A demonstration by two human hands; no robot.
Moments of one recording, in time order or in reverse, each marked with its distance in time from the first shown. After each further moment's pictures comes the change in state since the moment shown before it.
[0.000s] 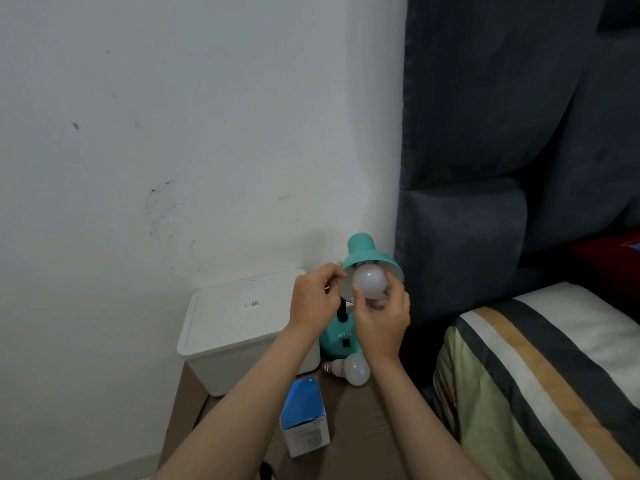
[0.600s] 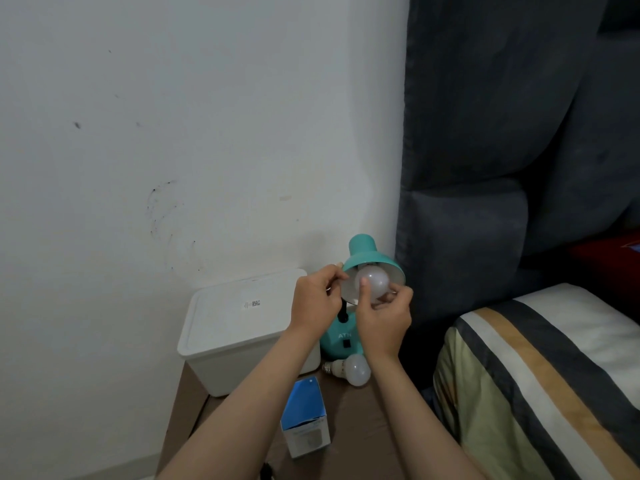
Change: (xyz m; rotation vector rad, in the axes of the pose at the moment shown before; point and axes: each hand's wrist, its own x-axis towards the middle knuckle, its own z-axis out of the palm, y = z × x) left_hand -0.002 0.002 -0.001 0.000 0.001 0.007; right_hand 0.002 -0.008 0.000 0.033 0.043 0.142
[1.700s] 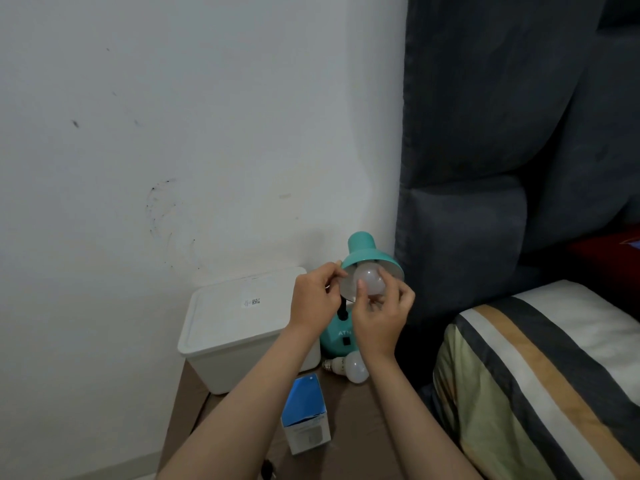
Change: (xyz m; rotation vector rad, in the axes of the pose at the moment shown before) left_hand 0.000 0.000 0.000 0.010 0.009 0.004; right_hand -0.006 0.007 0.007 -0.016 0.024 -0.234
